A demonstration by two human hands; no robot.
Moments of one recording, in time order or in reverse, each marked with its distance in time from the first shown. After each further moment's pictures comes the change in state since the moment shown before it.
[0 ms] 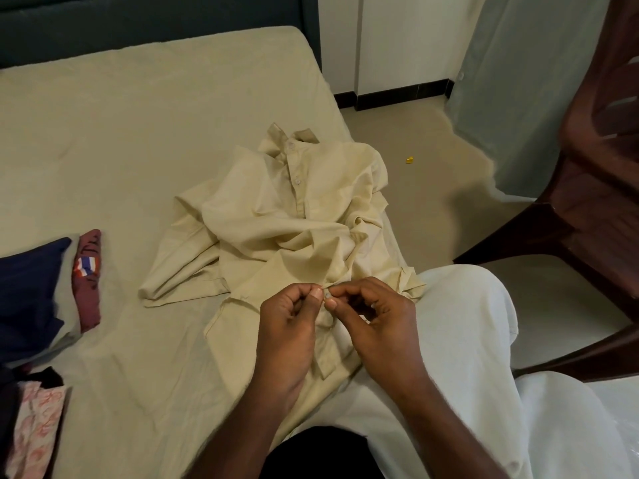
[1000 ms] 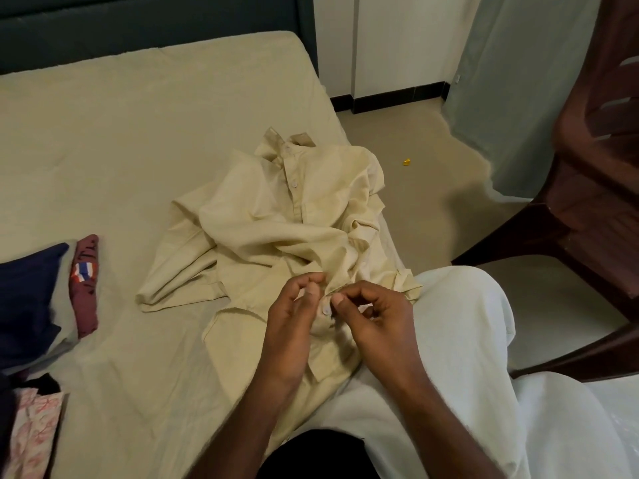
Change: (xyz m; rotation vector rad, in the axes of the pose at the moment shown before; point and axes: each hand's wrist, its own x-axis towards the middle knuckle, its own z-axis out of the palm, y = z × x) left_hand 0.006 -0.010 -0.001 -0.095 -0.156 0.007; right_hand 0.004 -0.002 -0.002 0.033 0.017 0.149
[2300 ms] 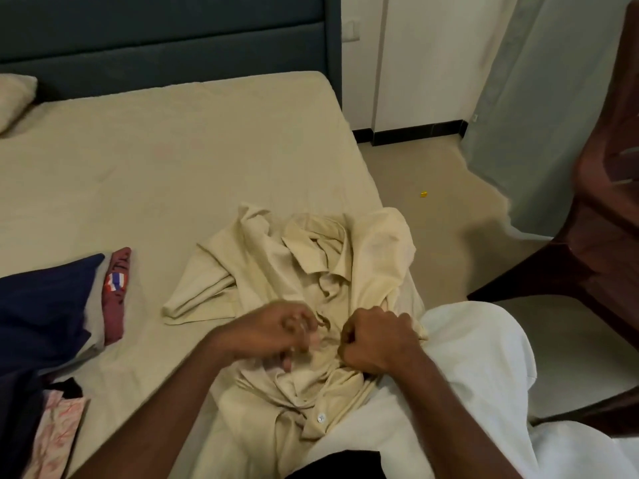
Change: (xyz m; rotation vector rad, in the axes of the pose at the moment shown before) left_hand 0.059 0.033 -0.083 0.687 -0.560 -0.318; right_hand 0.050 0.005 0.015 -1.145 -0.596 0.253
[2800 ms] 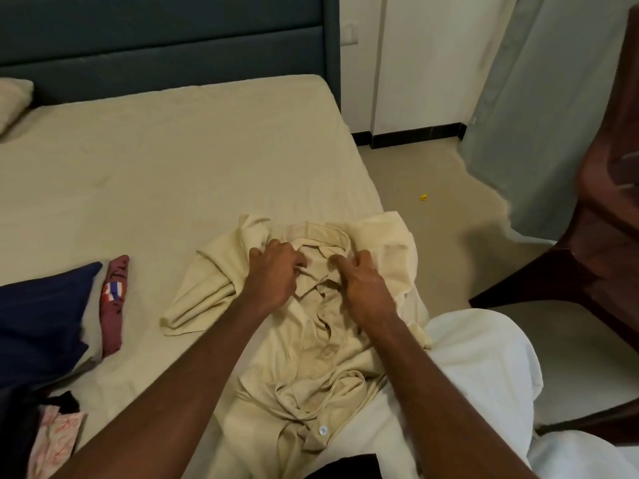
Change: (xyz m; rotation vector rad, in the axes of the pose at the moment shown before) left_hand 0.086 0.010 -0.042 0.890 0.735 0.155; right_hand 0.097 0.001 0.003 0.206 0.541 -0.215
